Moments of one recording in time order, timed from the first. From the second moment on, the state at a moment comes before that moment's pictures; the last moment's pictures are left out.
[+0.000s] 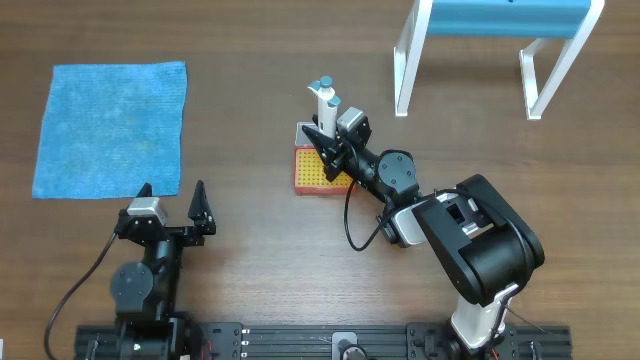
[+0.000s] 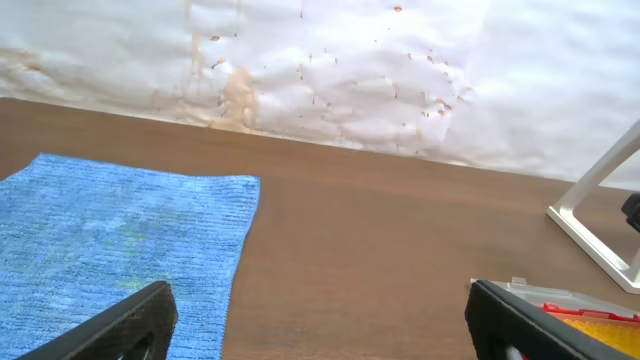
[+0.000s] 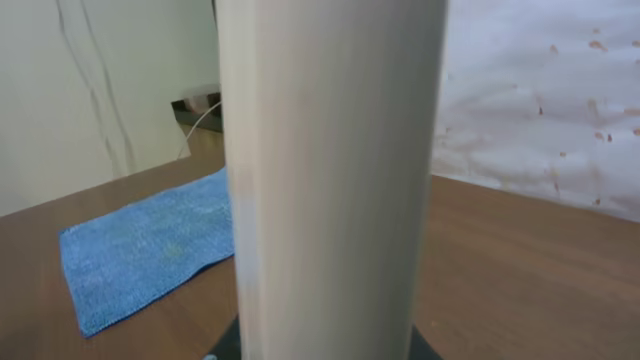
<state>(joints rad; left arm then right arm) 0.04 0.01 0.01 -0.07 0.05 -0.17 0.48 1.93 0.55 1.45 -0.37 0.17</state>
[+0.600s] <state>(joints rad) 0.04 0.01 0.01 -0.07 0.05 -0.17 0.47 1.95 0.56 1.45 -0.37 0.15</state>
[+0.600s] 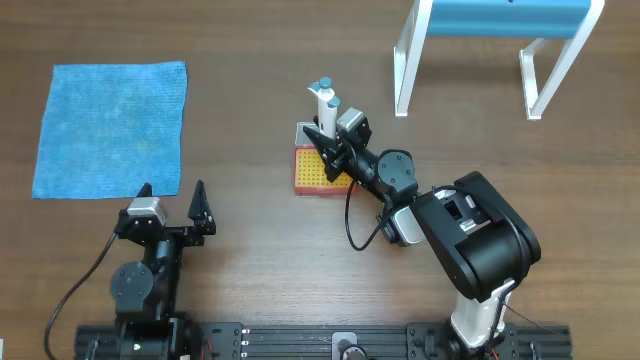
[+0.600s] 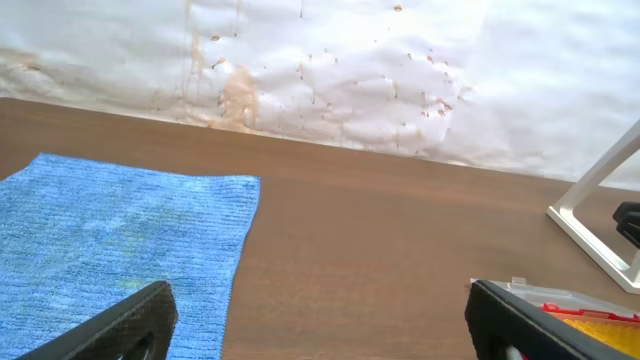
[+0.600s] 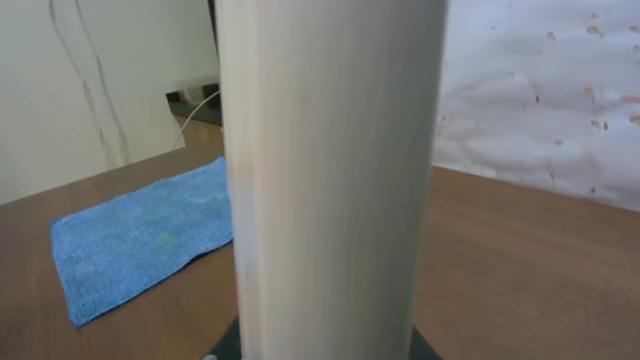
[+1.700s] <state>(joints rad) 0.04 0.01 0.01 -0.07 0.05 -0.17 0.47 1.96 0.57 1.45 -0.39 0.15</state>
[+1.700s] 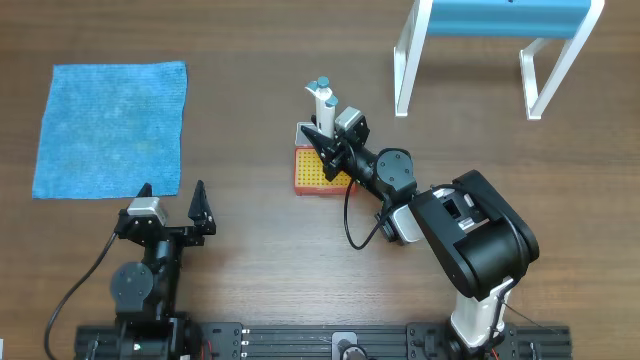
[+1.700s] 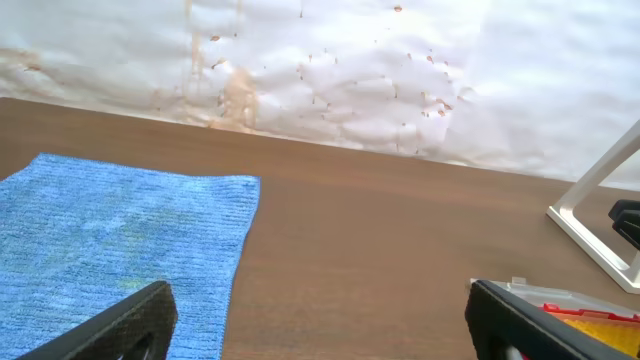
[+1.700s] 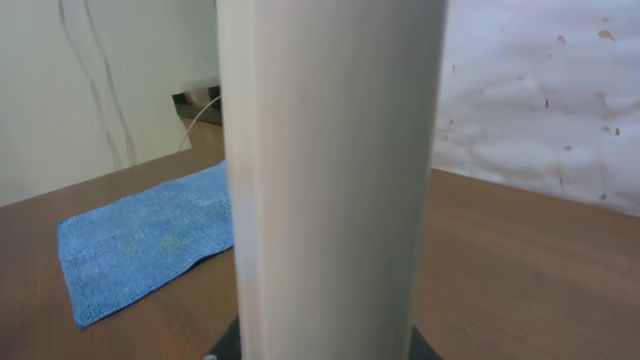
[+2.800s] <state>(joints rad) 0.04 0.01 0.01 -0.07 0.05 -0.17 0.47 1.94 0.53 1.45 -0.40 0.15</state>
